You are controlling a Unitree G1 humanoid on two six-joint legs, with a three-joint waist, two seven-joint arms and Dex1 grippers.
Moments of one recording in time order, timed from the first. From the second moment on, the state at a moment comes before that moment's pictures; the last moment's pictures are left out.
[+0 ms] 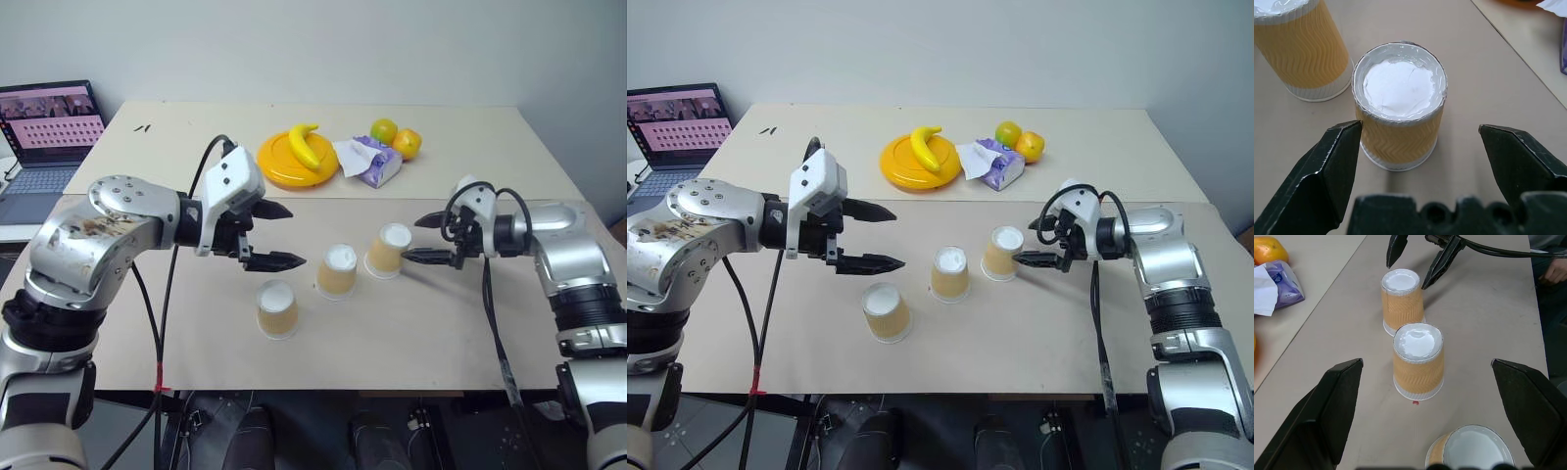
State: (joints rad) left arm -0.79 0.86 -0.12 -0.34 -0.57 0.92 -1.04; right arm -0.79 -0.76 0.11 0.44 0.16 0.29 1.25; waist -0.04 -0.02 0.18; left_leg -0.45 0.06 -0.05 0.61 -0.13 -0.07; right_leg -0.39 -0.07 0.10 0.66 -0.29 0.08
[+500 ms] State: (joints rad) left arm -0.78 0.86 -0.12 -0.36 -0.57 0.92 -1.03; right arm -0.86 -0.69 0.14 0.47 0.14 0.28 1.28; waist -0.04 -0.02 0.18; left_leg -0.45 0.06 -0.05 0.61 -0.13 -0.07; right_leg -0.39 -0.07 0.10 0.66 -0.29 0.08
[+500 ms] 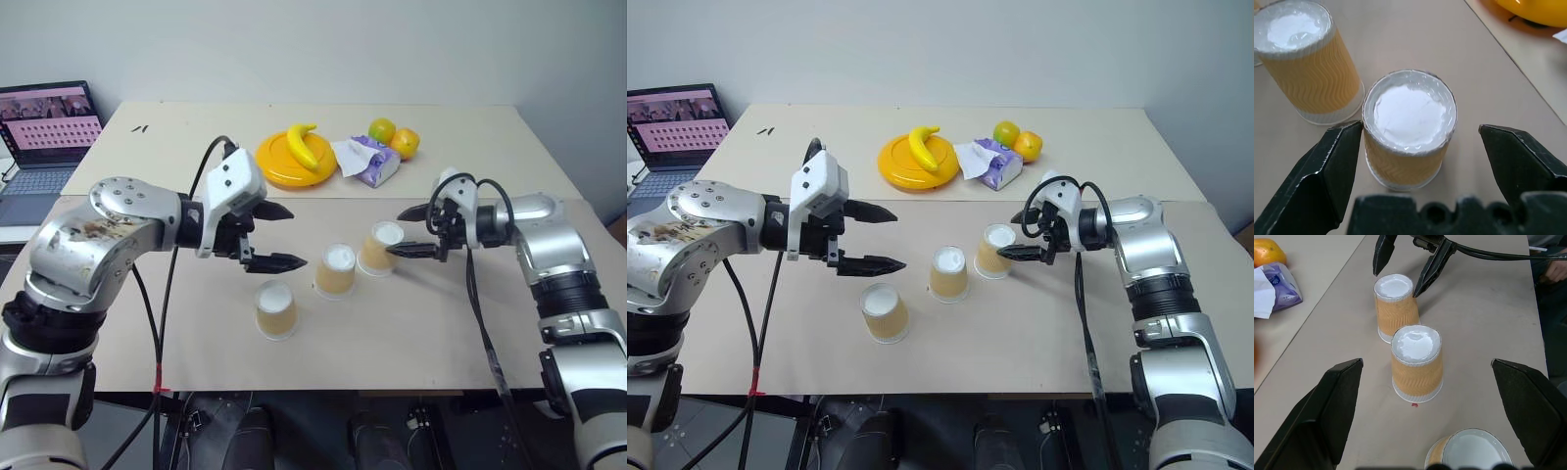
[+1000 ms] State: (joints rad) left arm -0.77 0.86 -0.12 -0.36 -0.57 0.92 -1.01; right arm -0.89 -0.64 0.15 0.54 0.12 0.25 1.28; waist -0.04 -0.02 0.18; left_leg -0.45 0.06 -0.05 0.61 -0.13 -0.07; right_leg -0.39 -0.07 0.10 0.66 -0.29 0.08
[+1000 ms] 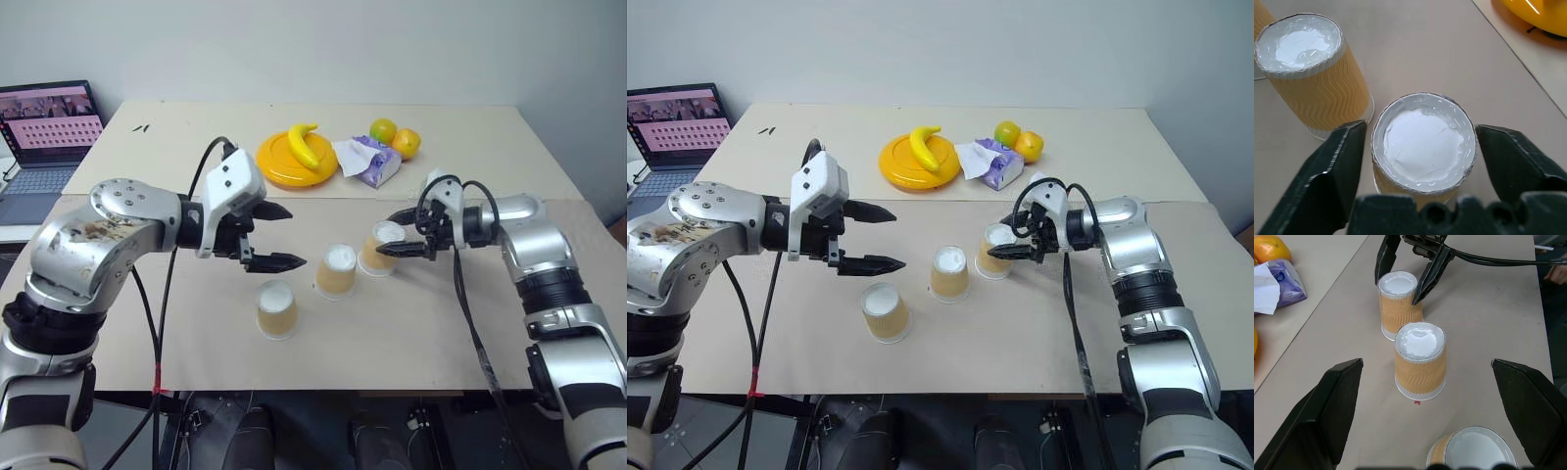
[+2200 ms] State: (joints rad) left arm -0.80 0.82 -0.16 -0.31 -0.53 0.85 -1.06; right arm -0.66 -0.77 0.14 0.07 0.24 0.49 1.31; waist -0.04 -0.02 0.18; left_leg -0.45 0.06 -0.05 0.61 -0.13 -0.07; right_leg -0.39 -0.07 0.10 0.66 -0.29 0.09
